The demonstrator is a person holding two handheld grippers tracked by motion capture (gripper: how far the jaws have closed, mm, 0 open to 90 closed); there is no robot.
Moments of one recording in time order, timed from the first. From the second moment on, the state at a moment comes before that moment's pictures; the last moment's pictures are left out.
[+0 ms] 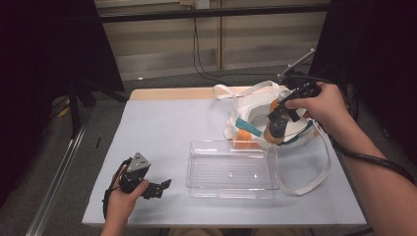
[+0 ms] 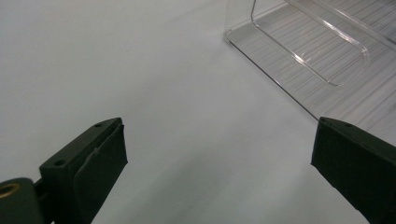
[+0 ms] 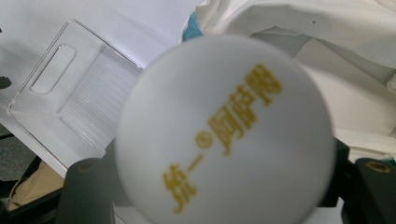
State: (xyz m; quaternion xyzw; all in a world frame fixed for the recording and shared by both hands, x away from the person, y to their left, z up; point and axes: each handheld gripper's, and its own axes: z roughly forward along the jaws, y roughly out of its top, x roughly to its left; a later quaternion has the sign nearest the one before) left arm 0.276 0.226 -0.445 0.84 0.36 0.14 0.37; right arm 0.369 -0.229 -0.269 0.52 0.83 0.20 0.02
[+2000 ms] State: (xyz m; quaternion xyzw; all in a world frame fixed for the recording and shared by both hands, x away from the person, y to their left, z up) left arm 0.275 0.227 -0.445 0.84 0.37 0.14 0.38; right arm 0.360 -0.198 -0.292 0.49 0.85 0.19 0.00
